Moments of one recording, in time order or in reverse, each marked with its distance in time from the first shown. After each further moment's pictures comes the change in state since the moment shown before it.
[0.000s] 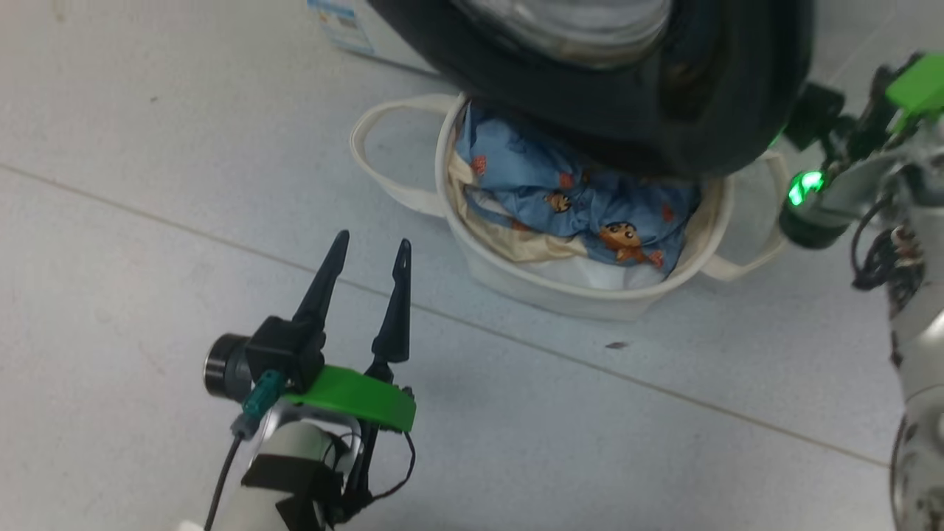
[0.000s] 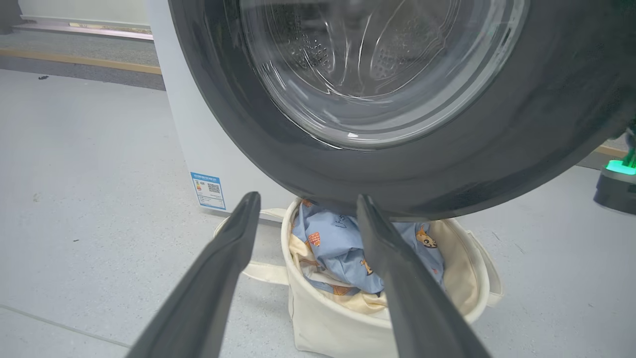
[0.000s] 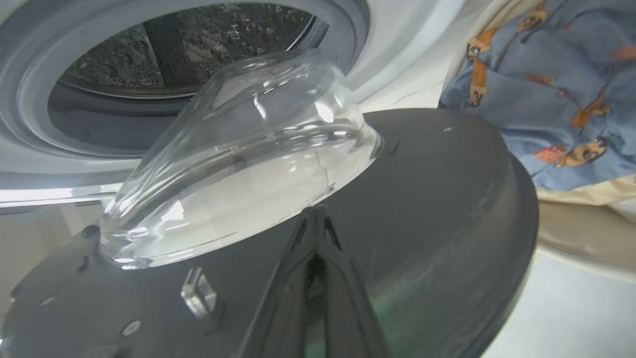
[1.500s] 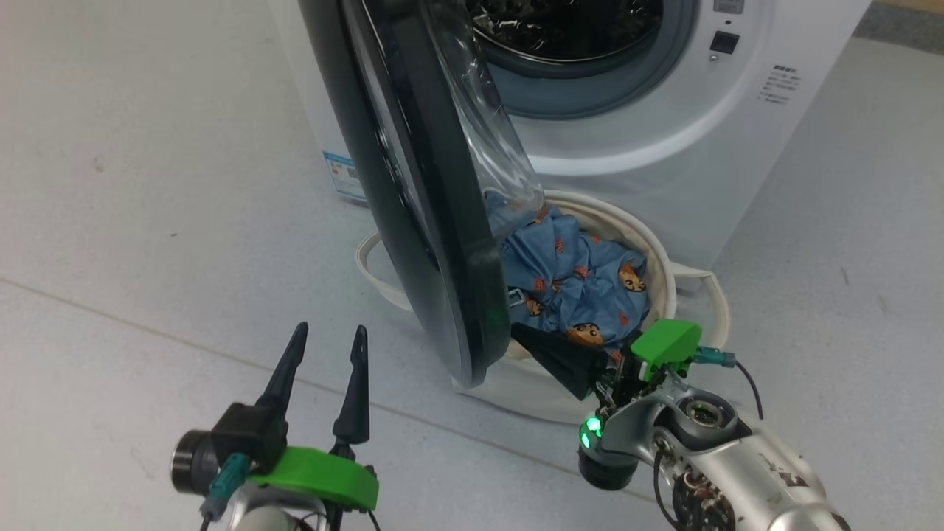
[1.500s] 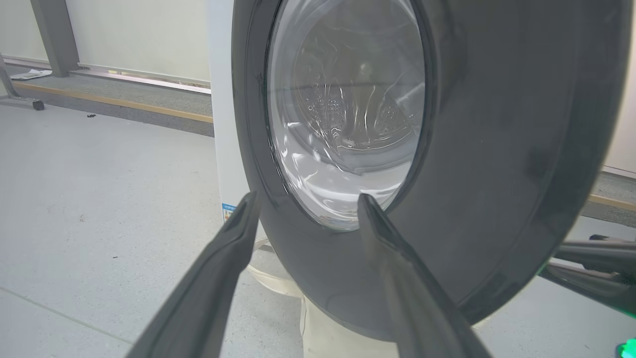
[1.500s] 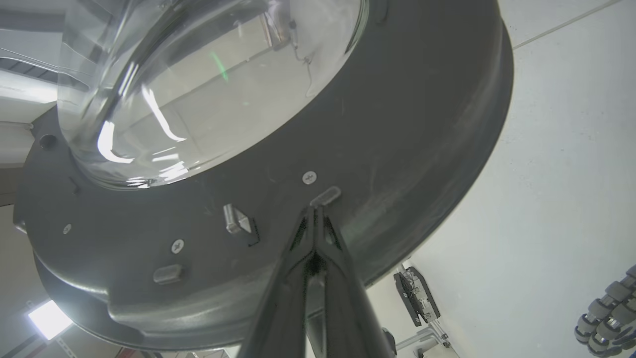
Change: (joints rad) left arm 0.221 0.003 0.121 -0.031 0.059 -0.065 0.000; right arm 0.509 0.172 0.572 -0.264 0.504 0.000 -0.343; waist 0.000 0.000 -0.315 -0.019
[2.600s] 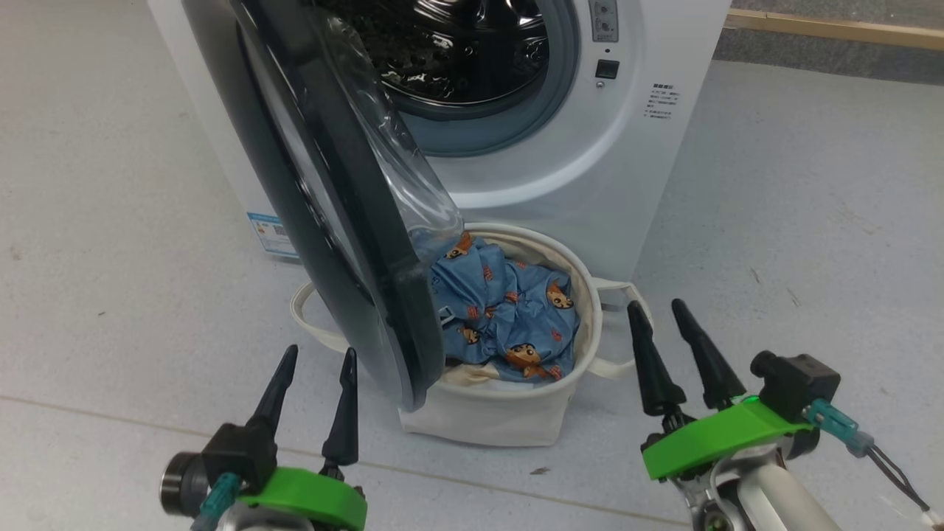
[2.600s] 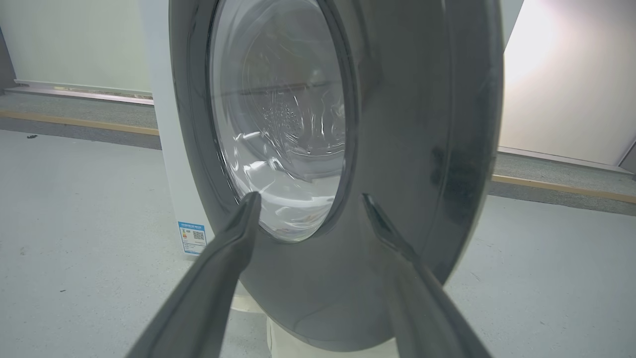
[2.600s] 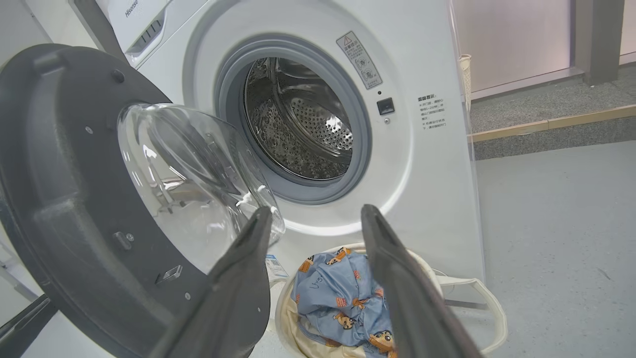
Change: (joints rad) left arm 0.051 0.001 0.038 0.002 0.026 -0.030 0.000; right arm 0.347 -0.082 -0.129 -0.455 -1.511 0.000 -0.760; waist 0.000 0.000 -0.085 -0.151
